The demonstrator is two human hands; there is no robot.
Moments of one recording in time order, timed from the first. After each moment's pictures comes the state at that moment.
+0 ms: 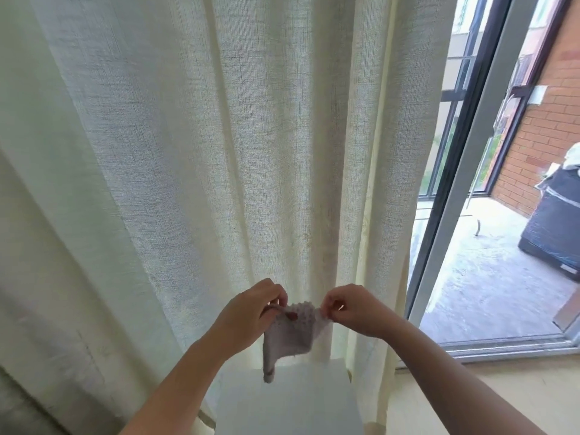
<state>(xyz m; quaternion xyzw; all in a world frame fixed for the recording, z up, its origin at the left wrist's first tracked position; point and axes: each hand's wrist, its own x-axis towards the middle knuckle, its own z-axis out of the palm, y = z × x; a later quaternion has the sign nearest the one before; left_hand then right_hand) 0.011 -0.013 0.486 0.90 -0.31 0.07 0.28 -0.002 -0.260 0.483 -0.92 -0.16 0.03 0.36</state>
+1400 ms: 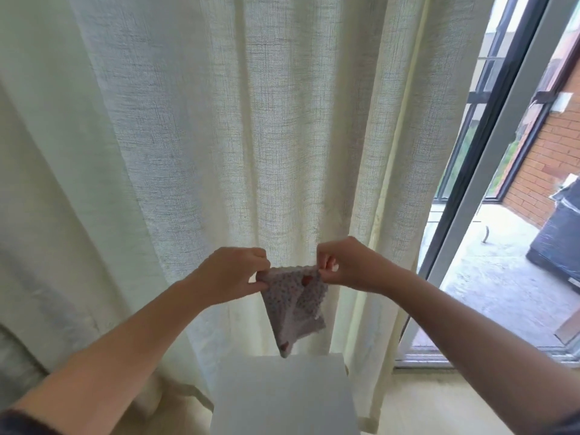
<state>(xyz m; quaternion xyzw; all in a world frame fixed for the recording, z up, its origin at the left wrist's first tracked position) 0.042 0.025 0.536 0.91 -0.38 0.16 0.04 0.019 -0.236 0.559 -0.94 -0.27 -0.03 0.23</state>
